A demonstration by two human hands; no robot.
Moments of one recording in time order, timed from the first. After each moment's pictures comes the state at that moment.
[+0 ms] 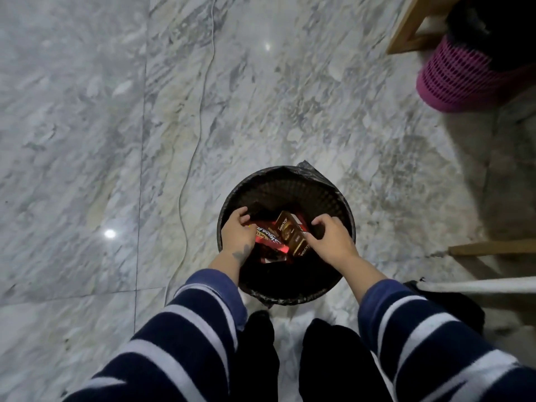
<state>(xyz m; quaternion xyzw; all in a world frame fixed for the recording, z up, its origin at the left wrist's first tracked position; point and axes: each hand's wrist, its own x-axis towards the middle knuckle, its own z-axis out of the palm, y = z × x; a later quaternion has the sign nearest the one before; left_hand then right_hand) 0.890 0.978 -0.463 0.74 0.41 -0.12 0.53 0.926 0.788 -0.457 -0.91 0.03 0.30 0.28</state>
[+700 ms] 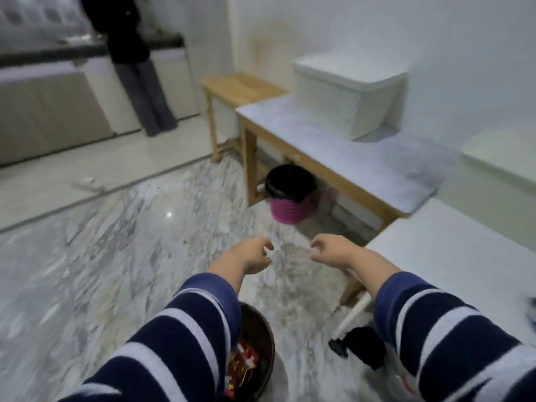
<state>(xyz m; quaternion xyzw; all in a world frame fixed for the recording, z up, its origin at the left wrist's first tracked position) 0.954 0.827 -0.015 0.92 -0.22 -0.27 0.17 0.893 0.630 0.002 -0.94 0.13 0.23 0.22</state>
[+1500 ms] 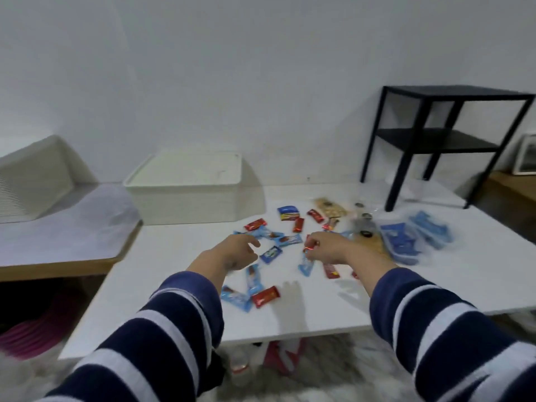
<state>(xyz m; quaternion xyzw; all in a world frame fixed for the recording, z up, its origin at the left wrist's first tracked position) 0.634 0.411 0.066 0.72 -0.63 -0.27 0.10 0.415 0.357 0.084 -0.79 0.56 0.03 0.24</state>
